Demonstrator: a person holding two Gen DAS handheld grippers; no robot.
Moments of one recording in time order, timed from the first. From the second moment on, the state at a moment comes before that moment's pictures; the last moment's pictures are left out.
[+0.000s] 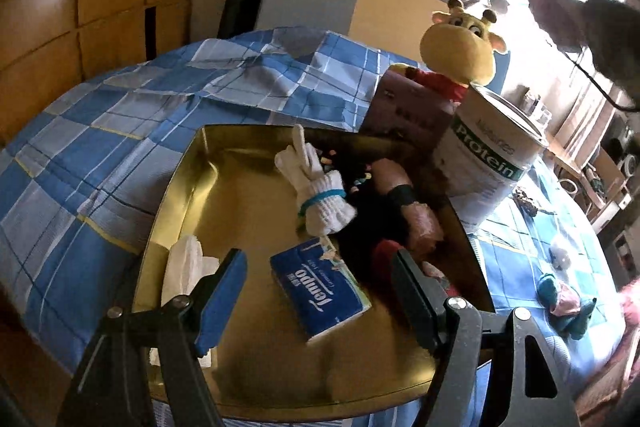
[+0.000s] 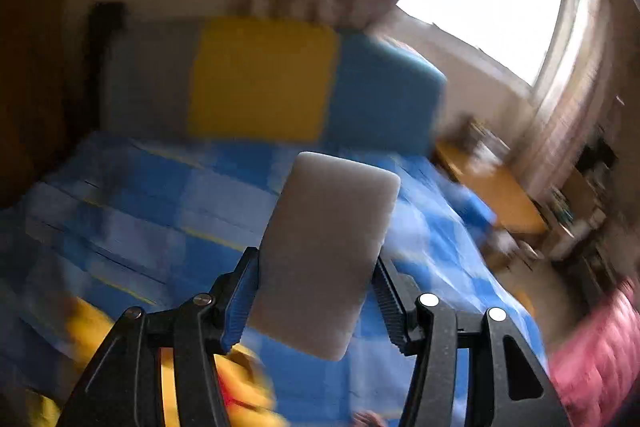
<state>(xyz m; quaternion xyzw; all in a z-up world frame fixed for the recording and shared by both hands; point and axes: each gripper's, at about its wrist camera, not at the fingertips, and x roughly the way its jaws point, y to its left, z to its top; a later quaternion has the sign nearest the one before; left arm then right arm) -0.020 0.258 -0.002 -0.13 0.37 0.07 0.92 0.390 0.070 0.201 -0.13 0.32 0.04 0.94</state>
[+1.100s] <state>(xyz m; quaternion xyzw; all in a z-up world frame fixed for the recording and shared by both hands) -0.062 0.273 0.015 -0.13 0.35 0.16 0.91 0.081 0.137 -0.050 -0.20 0.50 0.35 0.77</state>
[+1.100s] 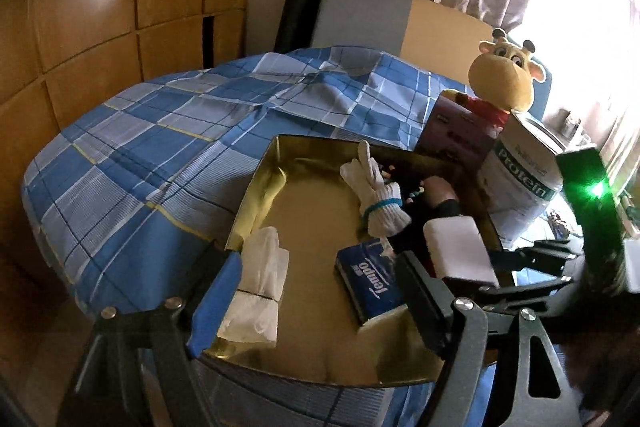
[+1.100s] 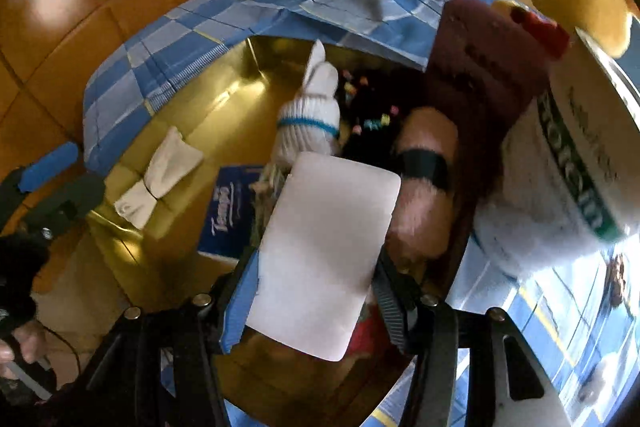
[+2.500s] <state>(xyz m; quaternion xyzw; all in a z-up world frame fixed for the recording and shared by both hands) -0.066 0.236 0.021 -0.09 0.34 0.13 0.93 0.059 0.062 -0.012 -0.09 0.44 0.31 0.84</state>
